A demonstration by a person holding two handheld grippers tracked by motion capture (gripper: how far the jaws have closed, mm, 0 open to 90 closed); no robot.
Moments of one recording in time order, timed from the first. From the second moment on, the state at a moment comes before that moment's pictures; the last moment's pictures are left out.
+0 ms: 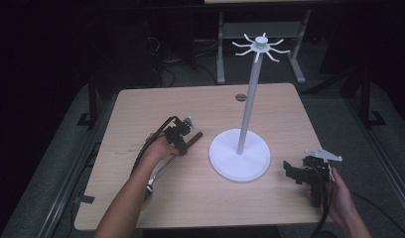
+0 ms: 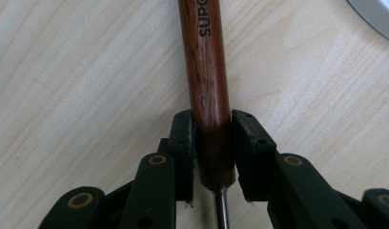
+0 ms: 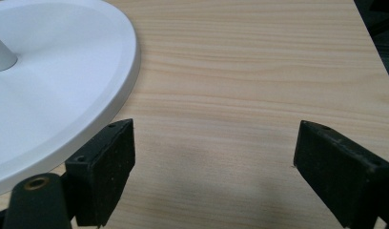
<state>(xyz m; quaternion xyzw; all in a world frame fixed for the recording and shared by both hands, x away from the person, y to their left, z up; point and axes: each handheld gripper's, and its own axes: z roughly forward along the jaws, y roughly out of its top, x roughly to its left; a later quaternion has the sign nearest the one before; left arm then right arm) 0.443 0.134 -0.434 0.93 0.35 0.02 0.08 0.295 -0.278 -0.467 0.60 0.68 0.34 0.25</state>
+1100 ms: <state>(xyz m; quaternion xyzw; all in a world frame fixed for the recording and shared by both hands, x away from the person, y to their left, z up) 0.417 0.170 -0.386 0.89 0.37 0.08 0.27 0.295 -0.277 -0.468 0.60 0.68 0.34 0.25</state>
